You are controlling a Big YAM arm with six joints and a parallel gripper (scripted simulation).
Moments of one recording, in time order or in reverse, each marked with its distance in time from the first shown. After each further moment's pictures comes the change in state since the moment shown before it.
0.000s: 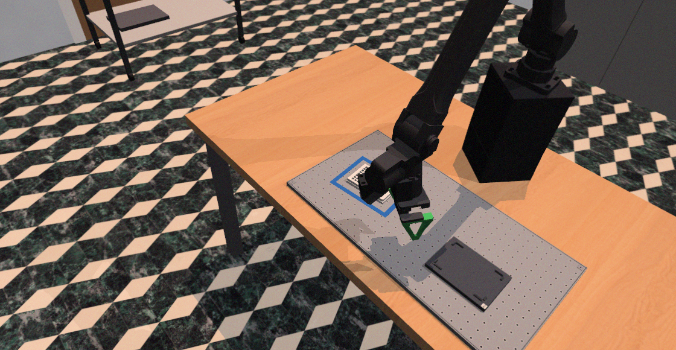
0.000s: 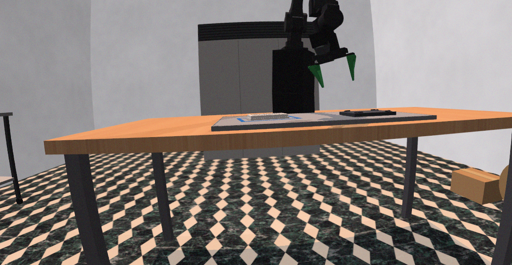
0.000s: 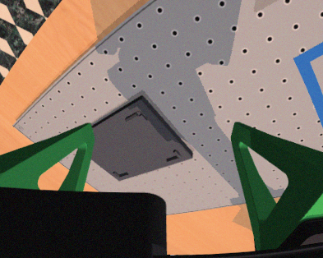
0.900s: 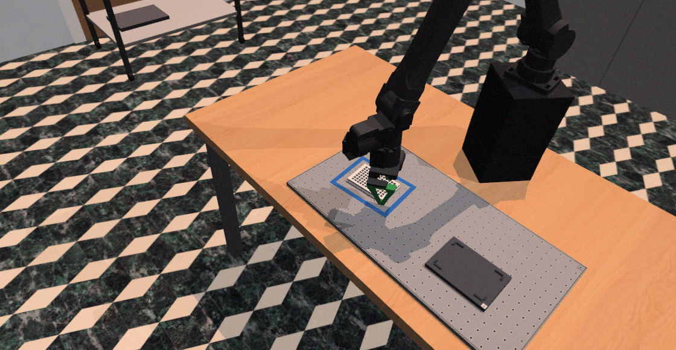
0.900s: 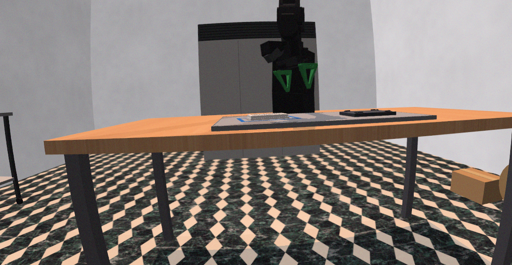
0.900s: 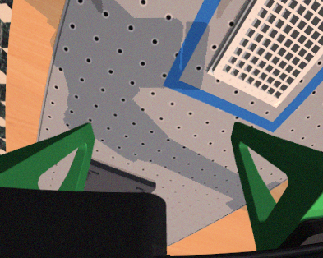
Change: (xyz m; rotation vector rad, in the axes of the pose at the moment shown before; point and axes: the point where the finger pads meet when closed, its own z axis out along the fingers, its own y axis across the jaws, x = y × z) arm -0.027 -0.122 -0.011 0.072 -0.101 0.434
